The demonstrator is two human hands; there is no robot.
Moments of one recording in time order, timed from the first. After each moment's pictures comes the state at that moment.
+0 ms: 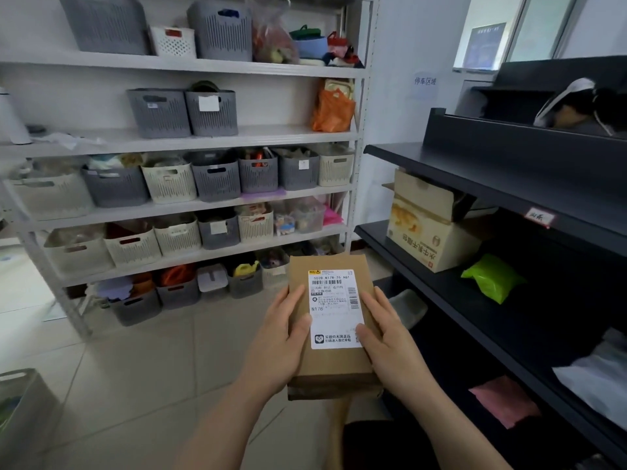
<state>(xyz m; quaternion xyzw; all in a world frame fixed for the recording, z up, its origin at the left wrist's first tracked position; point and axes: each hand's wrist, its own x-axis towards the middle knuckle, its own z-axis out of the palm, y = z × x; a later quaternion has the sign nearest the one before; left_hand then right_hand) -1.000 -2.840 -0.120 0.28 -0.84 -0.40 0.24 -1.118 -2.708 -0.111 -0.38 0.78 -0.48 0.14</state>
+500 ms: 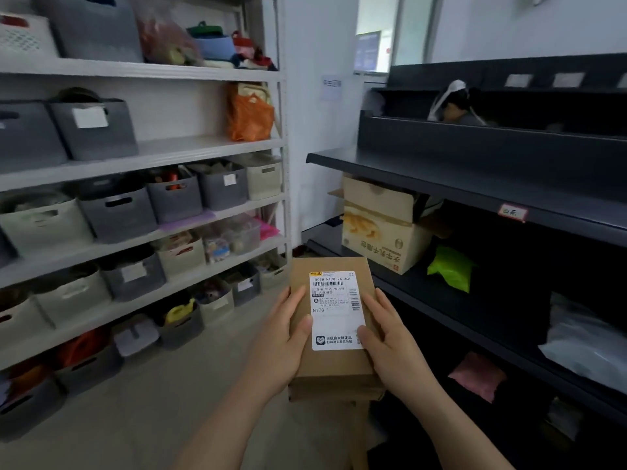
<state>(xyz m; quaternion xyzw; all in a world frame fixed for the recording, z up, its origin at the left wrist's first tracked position) -1.092 -2.993 -0.123 0.13 -0.88 -0.42 0.17 -1.154 -2.825 -0.110 -0.24 0.82 -0.51 0.07</state>
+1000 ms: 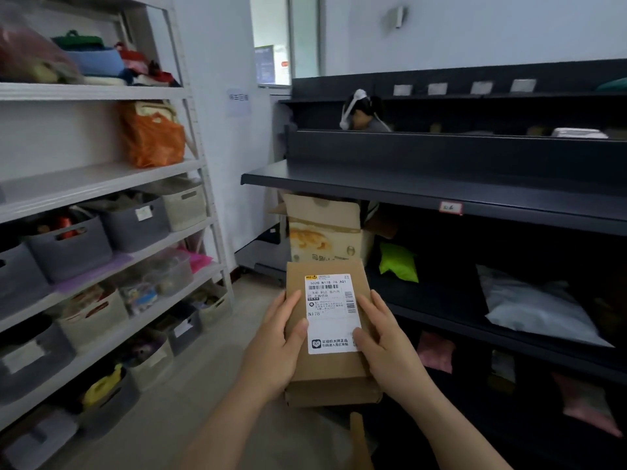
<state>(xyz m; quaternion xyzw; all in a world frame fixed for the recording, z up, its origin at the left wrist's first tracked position) -1.161 -3.069 -0.106 -0.03 -0.89 -0.43 0.11 -1.163 -2.887 -0.098 -0.11 0.84 -0.53 -0.03</state>
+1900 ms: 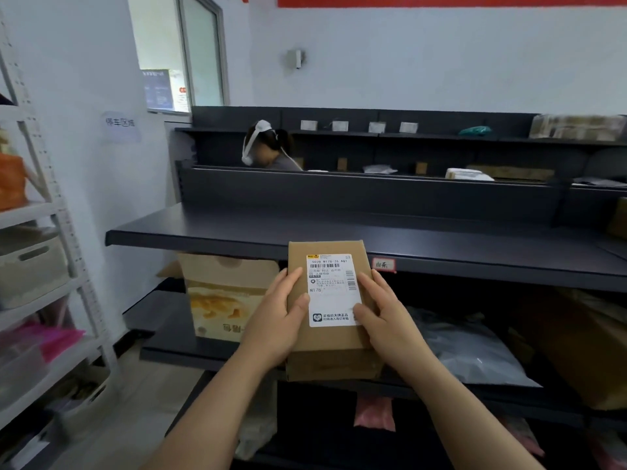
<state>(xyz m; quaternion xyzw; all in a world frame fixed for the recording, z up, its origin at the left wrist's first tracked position) -1.407 -2.963 -0.041 -0.18 -0.85 -0.48 0.08 -1.348 -2.794 -0.028 0.00 0.86 -0.48 -0.17</state>
